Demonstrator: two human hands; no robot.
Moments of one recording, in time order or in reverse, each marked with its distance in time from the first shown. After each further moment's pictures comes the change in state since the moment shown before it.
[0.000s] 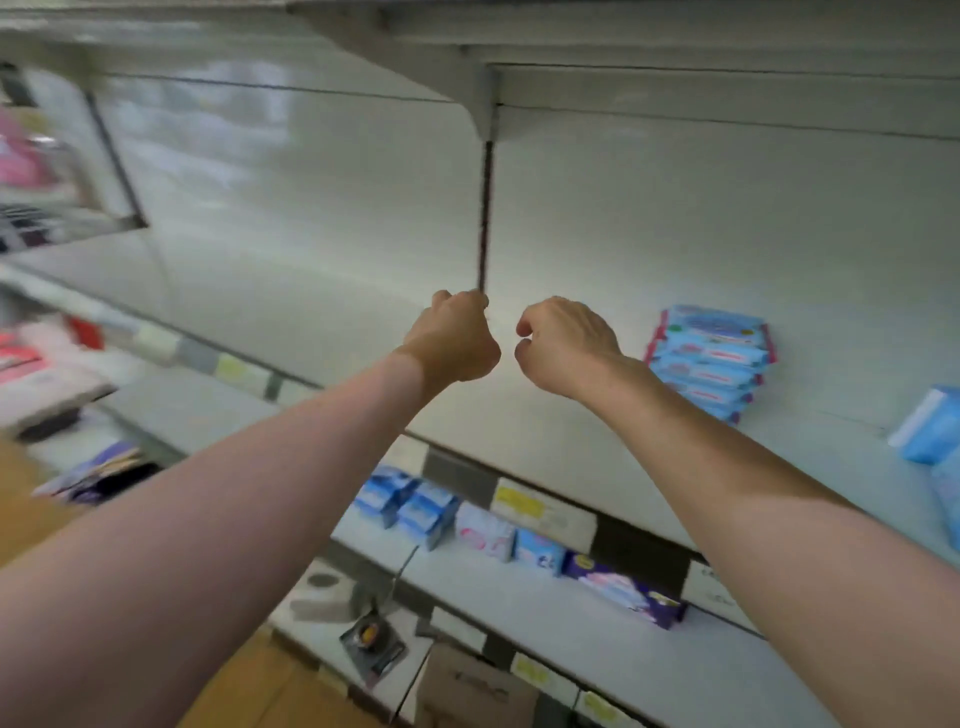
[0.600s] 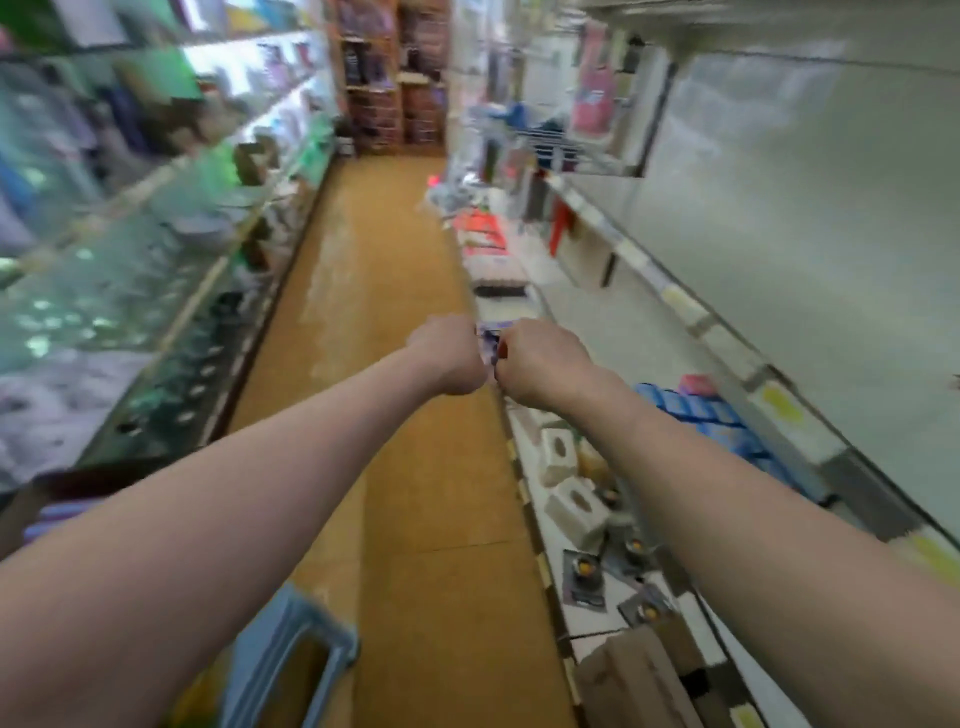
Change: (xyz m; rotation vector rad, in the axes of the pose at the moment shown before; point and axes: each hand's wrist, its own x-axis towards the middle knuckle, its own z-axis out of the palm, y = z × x) left_hand -0.310 -0.197 -0.099 0.129 0.230 -0.894; right_hand -0.177 -0.289 0.075 0.045 -0.354 -0.982
